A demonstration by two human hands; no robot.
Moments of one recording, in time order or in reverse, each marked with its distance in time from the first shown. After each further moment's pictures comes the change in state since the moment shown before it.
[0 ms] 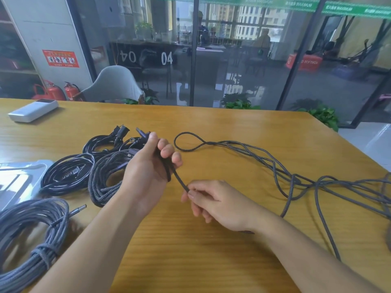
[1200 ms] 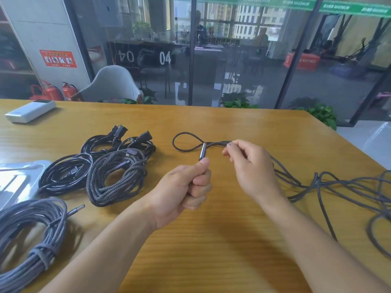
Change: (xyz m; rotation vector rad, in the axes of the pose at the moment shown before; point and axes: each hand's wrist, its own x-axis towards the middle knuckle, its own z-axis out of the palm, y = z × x) left_hand -0.016 -0.026 0.015 0.513 -0.414 -0.332; right_hand 0.006 0.009 -0.042 -0.034 0.779 -0.029
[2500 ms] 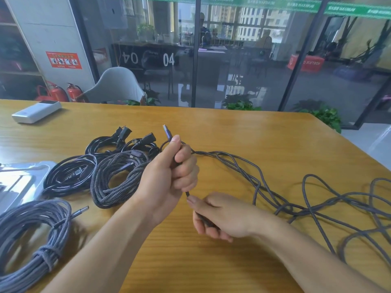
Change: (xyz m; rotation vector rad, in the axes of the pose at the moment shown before) left_hand -0.003 0.014 -0.010 -0.362 0.194 0.264; right_hand -0.037 -0.025 0.024 -0.056 -1.014 0.250
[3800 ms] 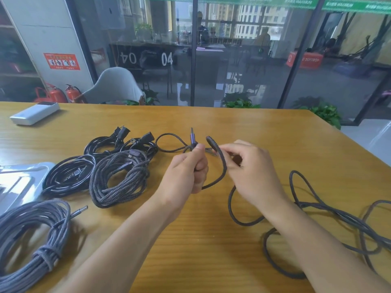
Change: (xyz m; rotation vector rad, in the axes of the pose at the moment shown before) left_hand 0.008 -0.018 0.014 0.492 0.083 -0.017; right_hand 0.003 0.011 -0.041 -0.193 1.002 -0.301
